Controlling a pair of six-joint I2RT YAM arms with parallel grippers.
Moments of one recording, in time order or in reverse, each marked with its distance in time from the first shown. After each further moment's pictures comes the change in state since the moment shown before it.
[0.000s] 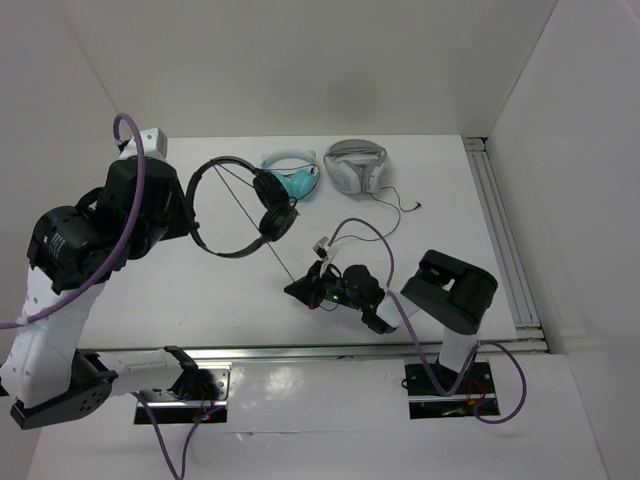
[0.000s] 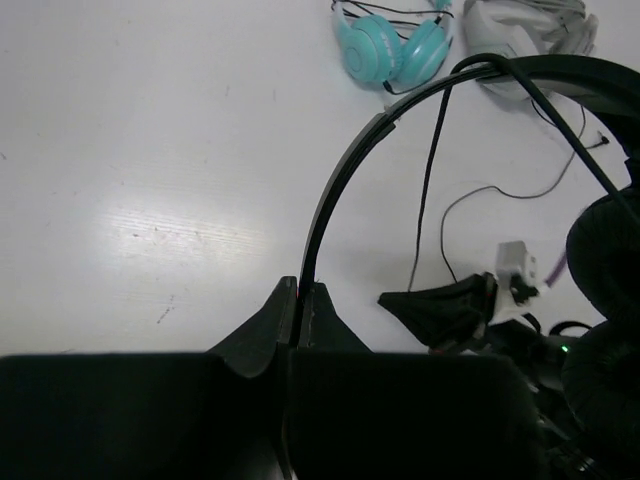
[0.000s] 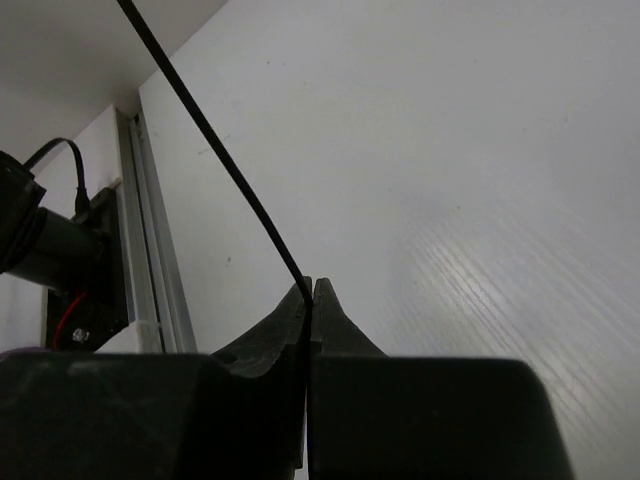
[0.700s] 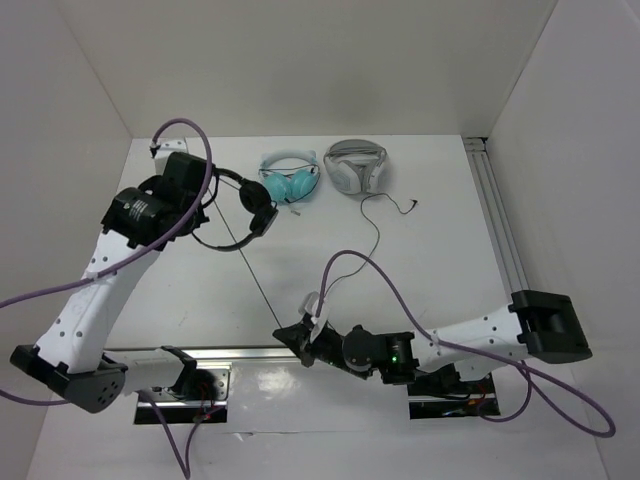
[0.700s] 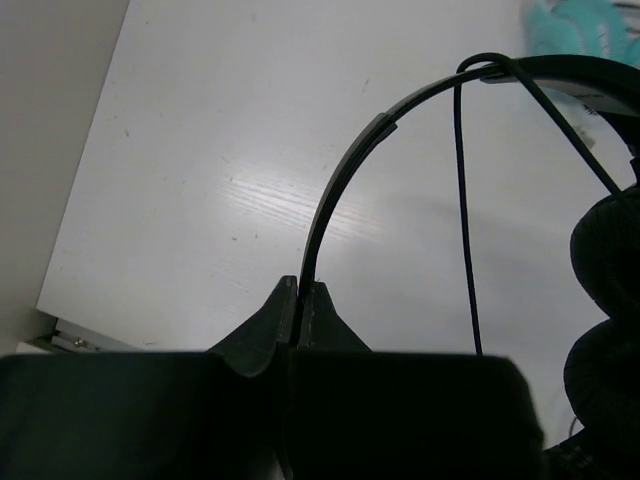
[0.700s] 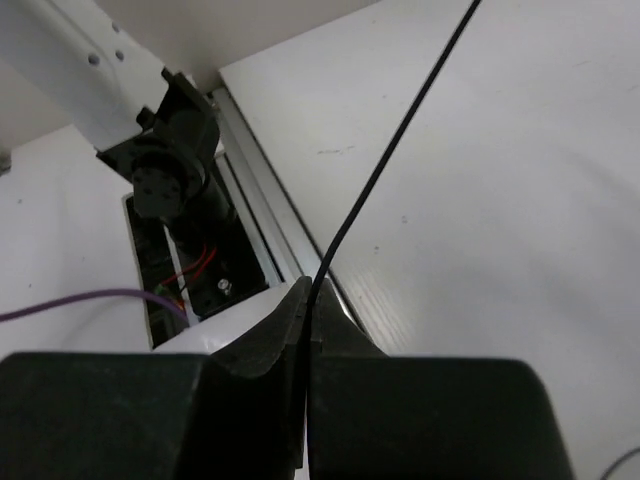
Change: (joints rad) left arm 0.205 0.053 -0.311 0.186 -0.104 0.081; right arm 0.628 -0.575 0.029 -0.556 0.636 -0.275
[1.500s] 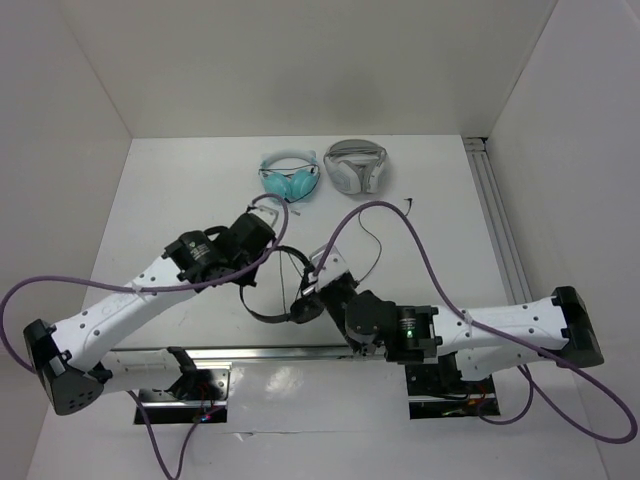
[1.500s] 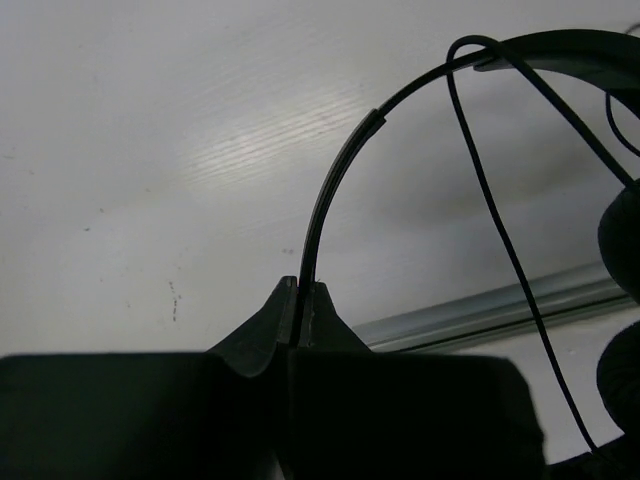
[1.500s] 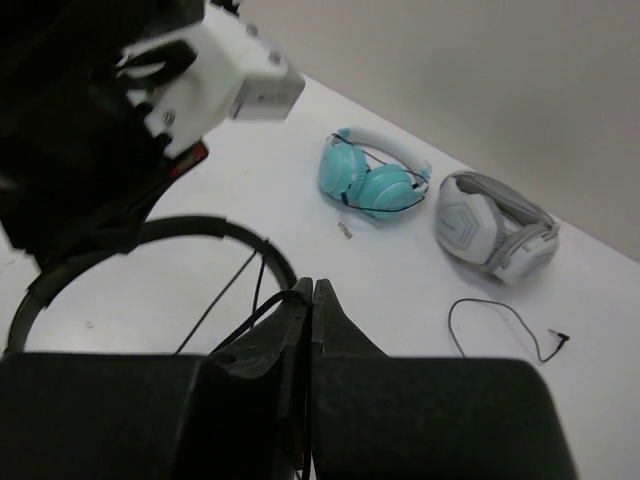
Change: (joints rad) left arm -0.327 -0.063 -0.458 0.202 0.261 0.198; right arm -0.020 -0.124 0.396 -0.472 0.628 -0.430
